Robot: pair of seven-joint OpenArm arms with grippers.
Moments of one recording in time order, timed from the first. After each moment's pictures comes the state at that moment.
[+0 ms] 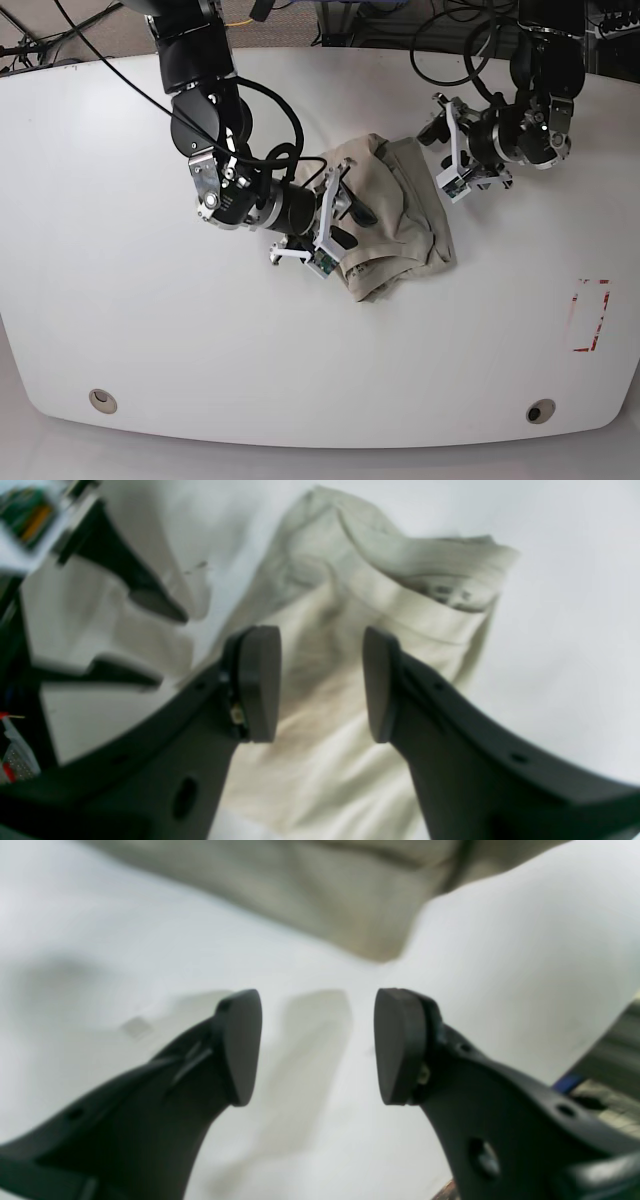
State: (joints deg) left arm 7.6 -18.9 0.1 100.9 -29.3 -42.8 64.1; right arm 10.3 3.1 -14.8 92.2 25.6 36.8 -52.9
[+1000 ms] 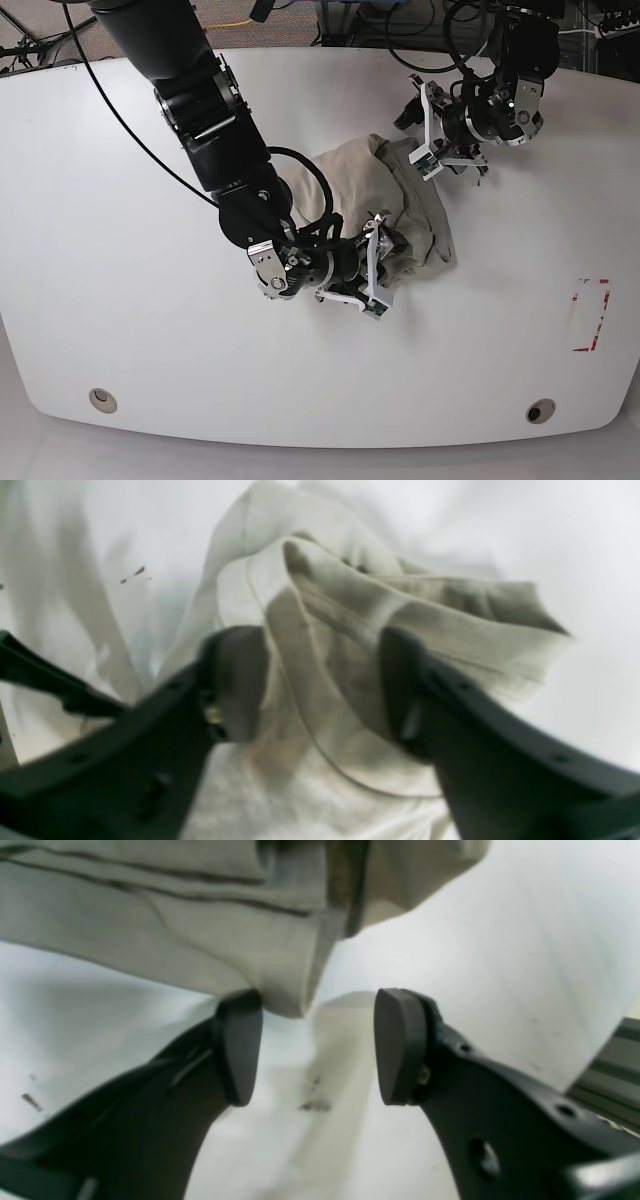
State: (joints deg) left arm 12.1 -16.1 4.4 101.0 -15.7 -42.8 53.2; right arm 31.4 -2.7 -26.7 57.7 25.6 36.5 -49.5
